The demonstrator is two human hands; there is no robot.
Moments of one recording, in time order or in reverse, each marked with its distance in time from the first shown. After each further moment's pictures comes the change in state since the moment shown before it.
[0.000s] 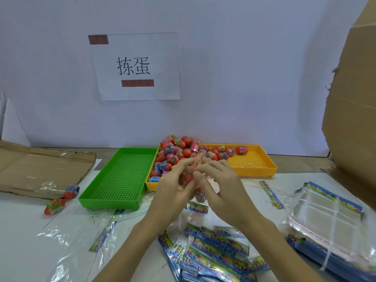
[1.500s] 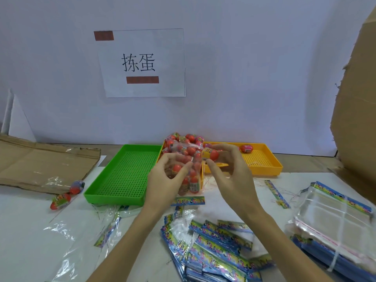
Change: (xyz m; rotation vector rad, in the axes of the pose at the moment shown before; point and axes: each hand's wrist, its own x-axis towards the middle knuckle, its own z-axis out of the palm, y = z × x) left_hand 0.010 -0.002 -0.015 -0.095 0.267 -0.327; right_hand 0.014 0.013 0.009 0.382 0.234 0.194
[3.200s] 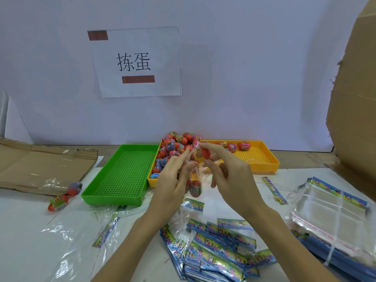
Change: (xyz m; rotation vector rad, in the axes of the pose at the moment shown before) left_hand -0.009 -0.004 0.009 0.222 -0.199 0.285; right_hand -0.003 -0.015 -0.016 -0.311 -0.140 -0.201
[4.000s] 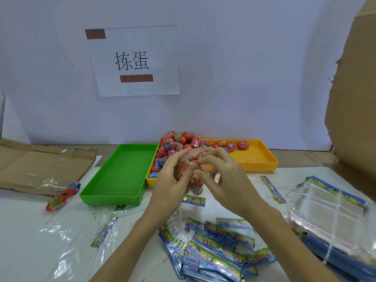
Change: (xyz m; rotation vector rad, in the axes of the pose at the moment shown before) left_hand -0.001 0.009 0.001 -0.228 0.010 -0.158; right_hand 0.000 0.005 0.003 -0.082 -0.158 0.008
